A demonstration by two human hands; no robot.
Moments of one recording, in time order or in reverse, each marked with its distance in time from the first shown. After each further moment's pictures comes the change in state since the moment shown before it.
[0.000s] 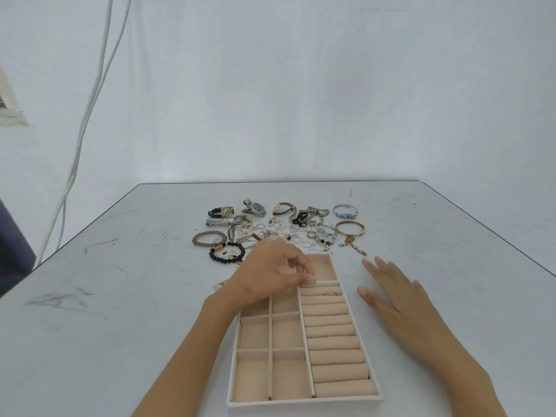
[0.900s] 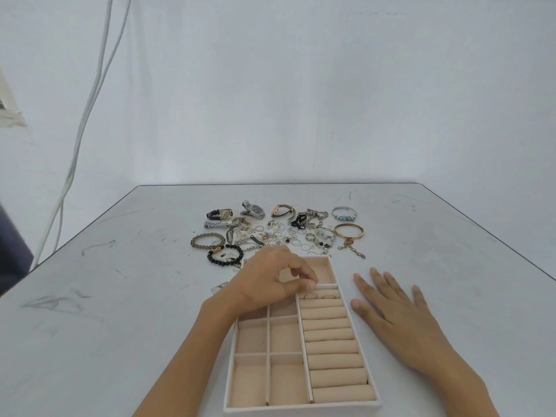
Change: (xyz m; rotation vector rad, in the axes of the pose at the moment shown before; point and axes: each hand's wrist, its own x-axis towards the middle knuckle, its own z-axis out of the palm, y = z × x) left_hand 0.001 -0.006 0.003 0.157 -0.077 0.122; right_hand 0.000 0.001 0.008 -0.264 -0.098 0.046
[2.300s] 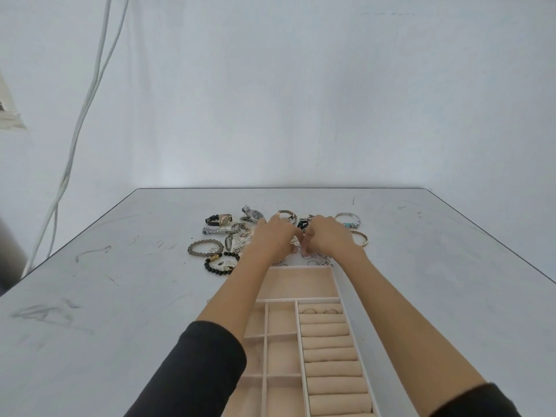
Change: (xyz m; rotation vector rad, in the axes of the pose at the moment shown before) left_hand 0.098 -0.049 -0.004 0.725 -0.181 -0.340; right_hand 0.157 -0.091 -0.048 0.064 0.057 -0.031
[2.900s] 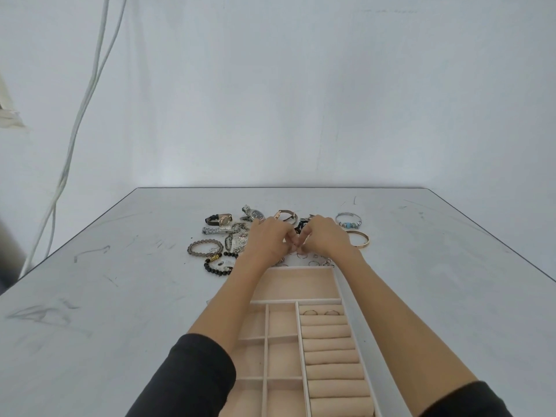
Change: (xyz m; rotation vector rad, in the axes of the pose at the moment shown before) left_hand -0.003 -0.010 0.014 -0.237 0.184 -0.073; right_hand 0.005 -0.002 0.005 0.121 -0.011 0.001
